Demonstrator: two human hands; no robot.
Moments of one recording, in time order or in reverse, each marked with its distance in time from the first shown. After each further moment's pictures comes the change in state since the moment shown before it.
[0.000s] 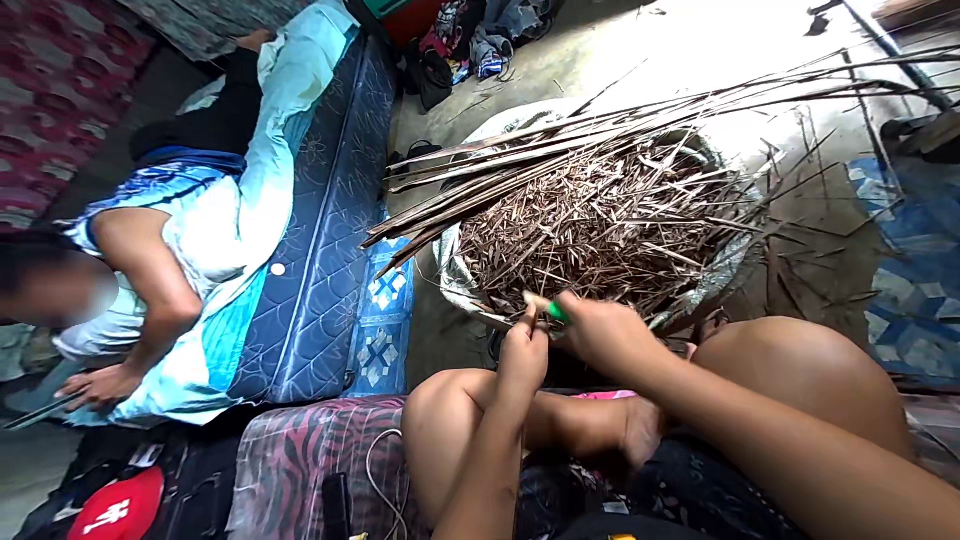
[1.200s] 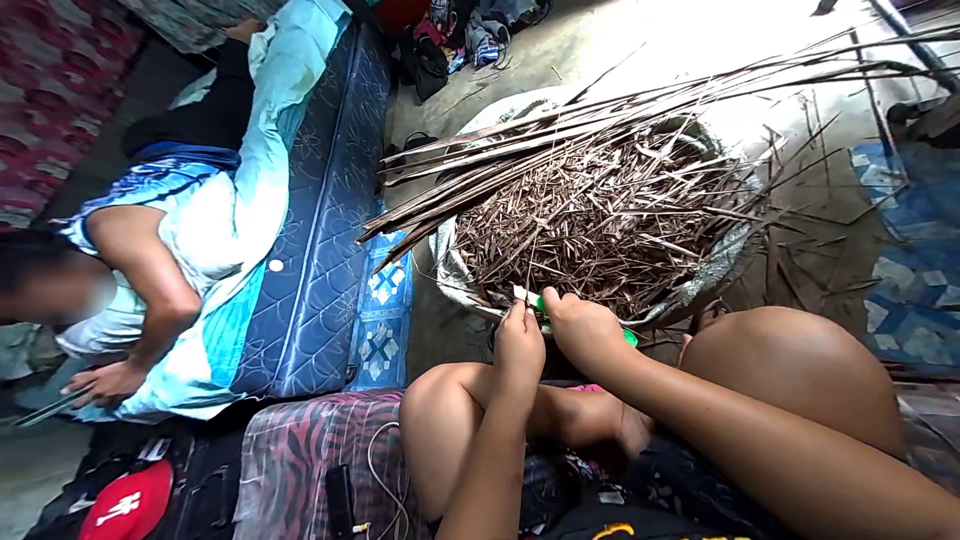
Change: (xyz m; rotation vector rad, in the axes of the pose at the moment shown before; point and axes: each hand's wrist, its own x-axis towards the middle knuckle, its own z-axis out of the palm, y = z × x) left_hand 0.003 0.006 0.011 0.226 0.136 -0.012; right_hand 0.019 -0.014 0.026 -0.097 0.017 0.113
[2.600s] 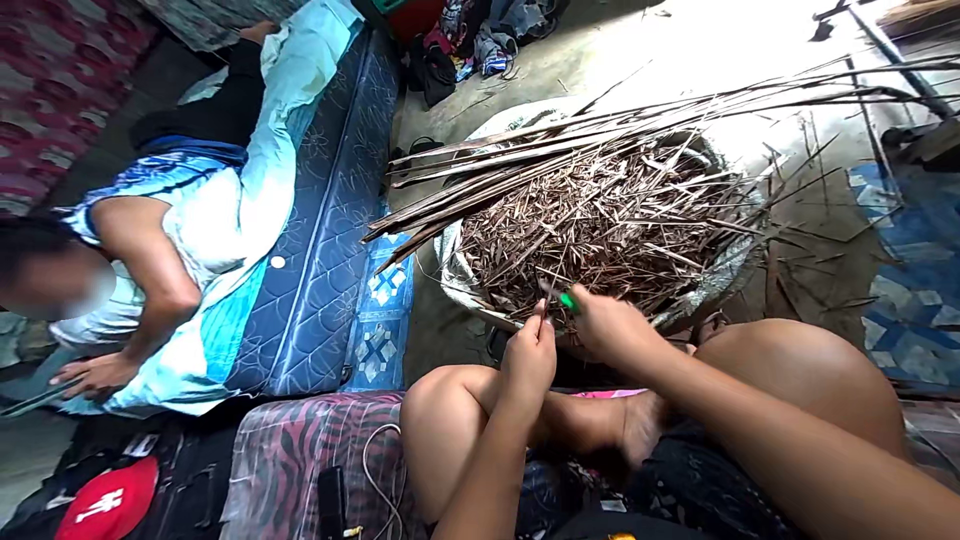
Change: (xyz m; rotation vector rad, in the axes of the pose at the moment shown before) left_hand -0.005 -0.011 0.000 -0.029 -0.142 -0.013; right_hand -0.007 0.023 -0.026 0.144 -0.108 0.016
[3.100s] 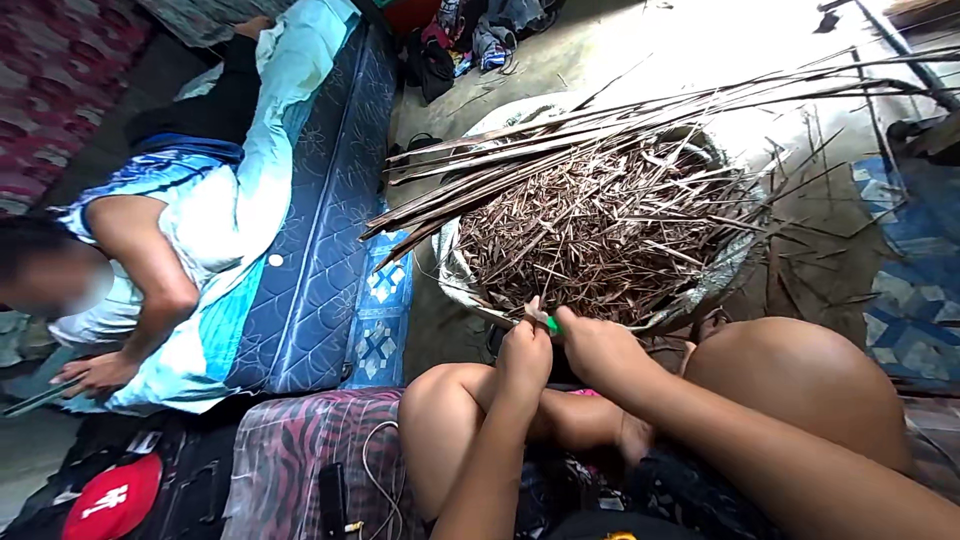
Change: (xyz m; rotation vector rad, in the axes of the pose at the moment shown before) left_hand 0.002 0.007 -0.001 0.041 0.004 -0.094; right_hand -0.015 -0.013 0.015 -0.063 -0.058 -0.047
